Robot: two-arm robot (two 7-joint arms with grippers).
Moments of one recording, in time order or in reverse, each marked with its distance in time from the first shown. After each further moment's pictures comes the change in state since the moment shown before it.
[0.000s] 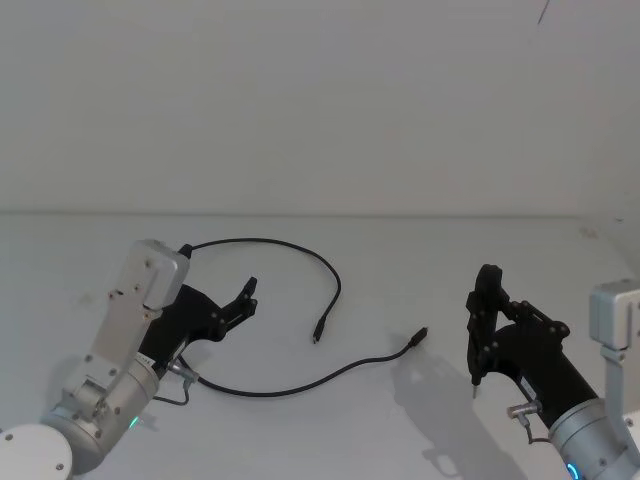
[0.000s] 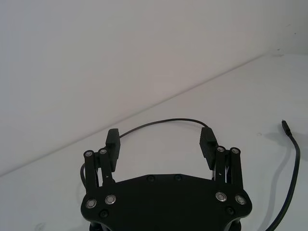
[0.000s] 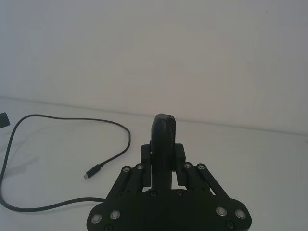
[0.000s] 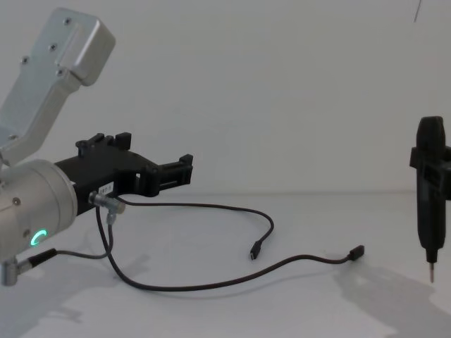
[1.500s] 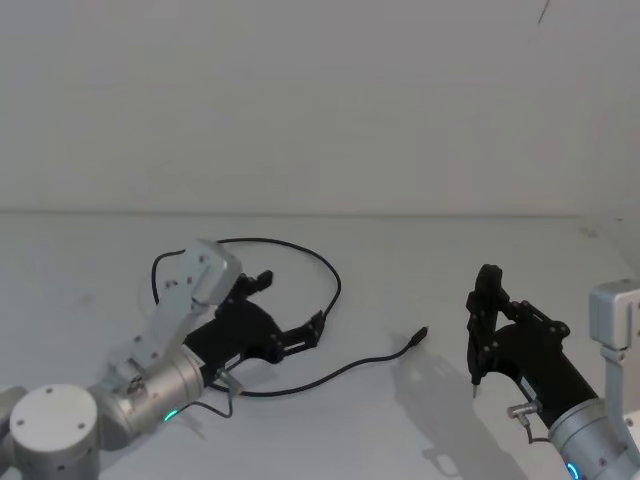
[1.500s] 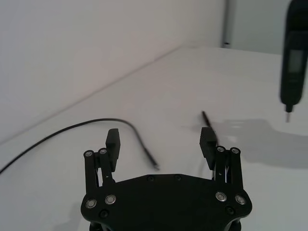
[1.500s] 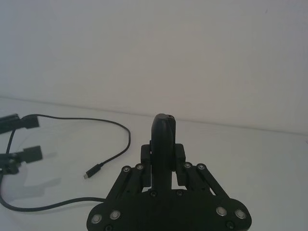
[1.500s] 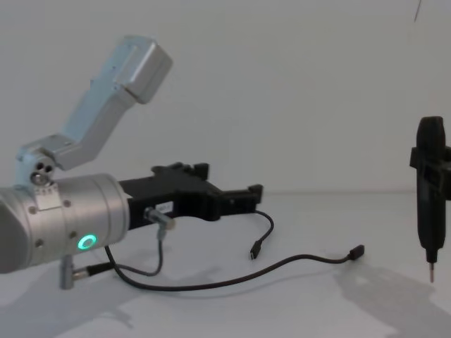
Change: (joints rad) left arm -0.140 -0.037 0.064 0.163 -0.120 0.025 -0.334; right arm 0.000 0.000 0.000 0.000 0.000 0.000 0.000
